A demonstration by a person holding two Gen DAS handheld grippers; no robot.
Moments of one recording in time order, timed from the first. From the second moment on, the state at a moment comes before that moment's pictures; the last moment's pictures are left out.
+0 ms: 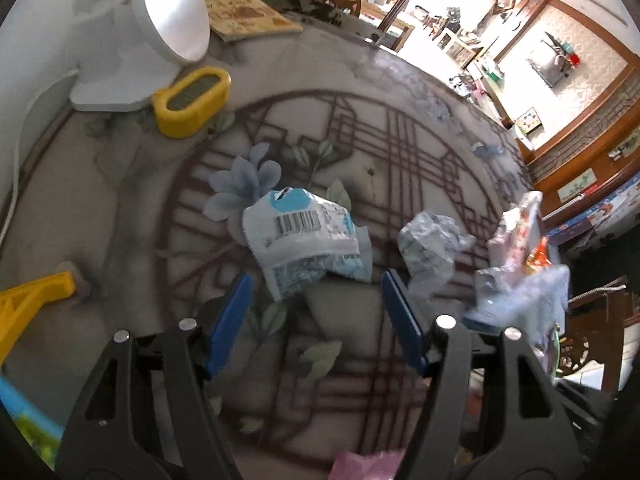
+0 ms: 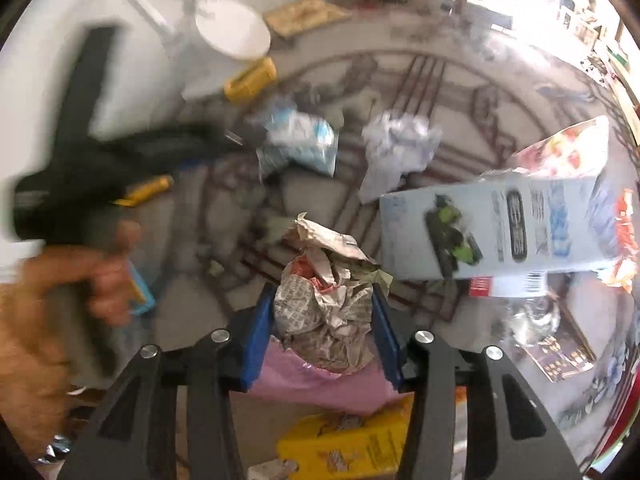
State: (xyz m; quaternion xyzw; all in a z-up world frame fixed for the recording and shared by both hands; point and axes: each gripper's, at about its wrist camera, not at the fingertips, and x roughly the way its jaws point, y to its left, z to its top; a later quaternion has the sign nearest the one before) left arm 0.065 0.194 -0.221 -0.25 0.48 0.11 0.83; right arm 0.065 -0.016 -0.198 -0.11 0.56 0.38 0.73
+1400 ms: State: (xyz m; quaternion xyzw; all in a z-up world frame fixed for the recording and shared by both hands) left arm 0.031 0.091 -0.107 -0.20 0.38 0.01 0.90; right arm 0.044 -0.137 -0.098 0.01 0.46 0.29 0.84
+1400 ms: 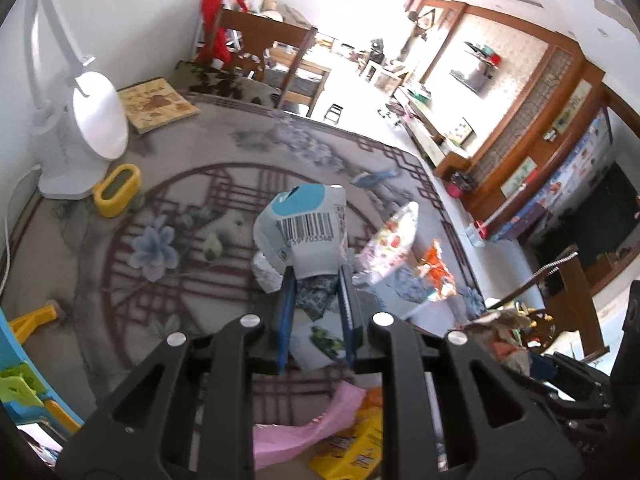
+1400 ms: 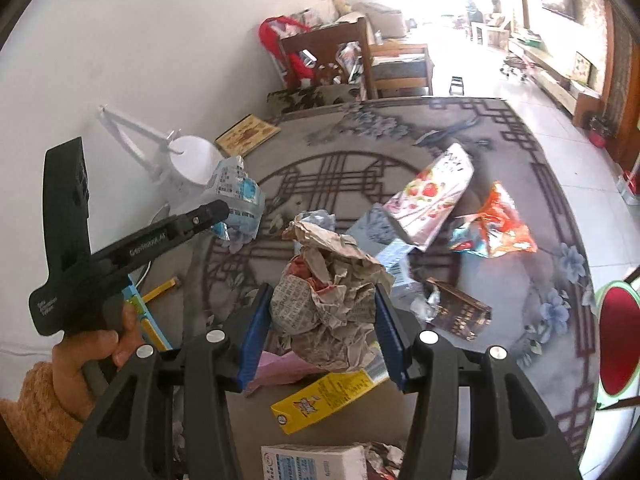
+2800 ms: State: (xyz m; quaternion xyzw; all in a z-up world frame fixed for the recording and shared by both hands) left arm 0.057 -0.070 -0.101 -0.14 0.41 -0.08 0.90; right arm 0.059 -0.311 -0.104 0.08 0.46 0.19 0.86
